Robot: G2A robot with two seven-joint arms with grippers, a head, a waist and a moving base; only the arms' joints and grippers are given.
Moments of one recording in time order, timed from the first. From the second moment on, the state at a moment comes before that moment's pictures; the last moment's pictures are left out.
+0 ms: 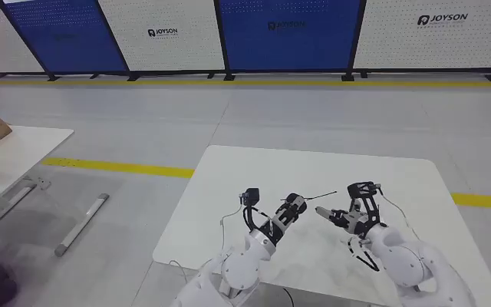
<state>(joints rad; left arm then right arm) 1.49 -1.31 -0.99 -1.80 0.14 0.05 0.04 -1.32 -1.13 1.16 -1.70 -0.79 -0.04 0.64</state>
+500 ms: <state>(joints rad) 1.49 -1.31 -1.00 -1.80 0.11 0.06 0.01 -1.30 -1.14 1.13 -1.67 -0.79 -0.09 0.66</state>
